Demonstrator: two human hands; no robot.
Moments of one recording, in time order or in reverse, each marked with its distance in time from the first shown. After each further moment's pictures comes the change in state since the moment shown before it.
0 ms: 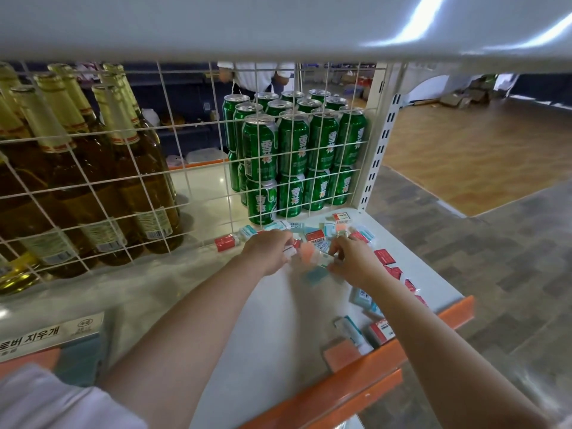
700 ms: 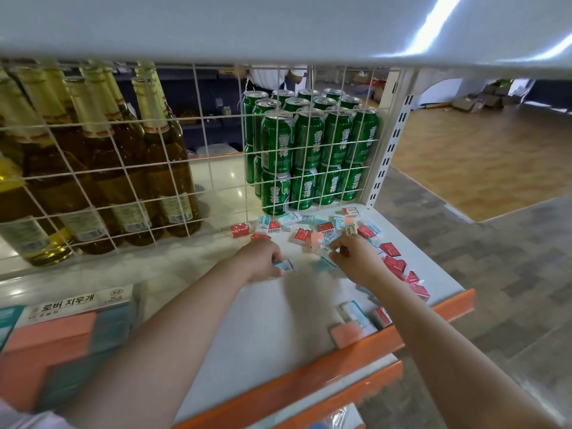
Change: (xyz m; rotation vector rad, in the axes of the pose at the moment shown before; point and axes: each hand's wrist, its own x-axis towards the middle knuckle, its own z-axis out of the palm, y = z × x) left_hand -0.045 -0.027 0.004 -0.124 -0.140 -0.087; right_hand -0.027 -0.017 0.002 0.107 0.047 -0.081
